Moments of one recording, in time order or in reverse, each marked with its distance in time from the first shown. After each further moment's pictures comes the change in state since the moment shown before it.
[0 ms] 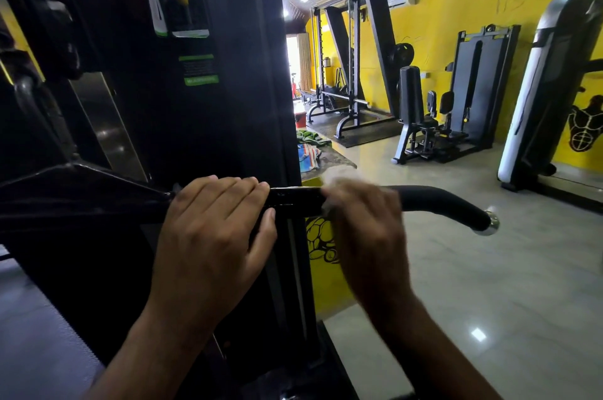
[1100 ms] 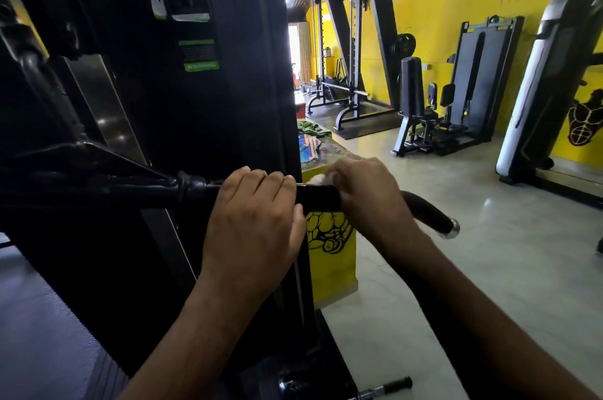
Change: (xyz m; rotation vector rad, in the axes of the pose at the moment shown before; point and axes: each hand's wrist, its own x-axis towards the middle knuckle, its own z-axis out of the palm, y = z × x) left_hand 0.006 0.024 0.026 0.072 -0.184 -0.042; right_hand 0.055 0.014 0.004 -0.160 -0.533 0.273
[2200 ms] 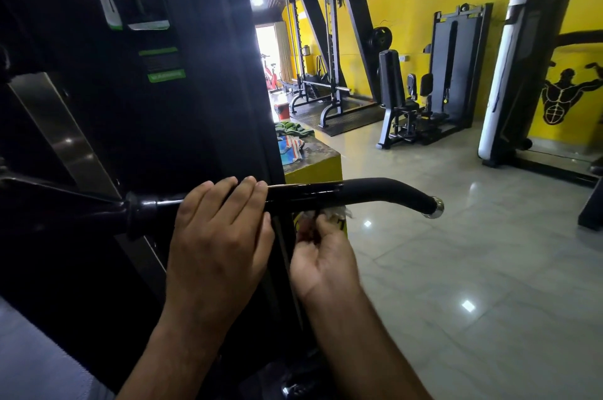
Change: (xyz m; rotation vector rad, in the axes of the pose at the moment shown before) left_hand -0.007 -0.003 0.012 -0.033 0.147 0.048; right_hand -0.041 -0.041 0.046 2.346 0.433 1.162
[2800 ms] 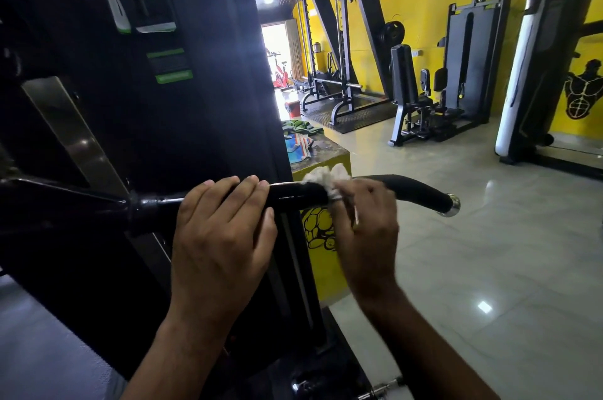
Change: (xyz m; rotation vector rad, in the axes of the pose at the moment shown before) left_hand 0.003 0.007 -0.002 -0.065 0.028 -0.061; right_hand 0.037 -0.059 -0.028 -1.536 -0.350 -1.603
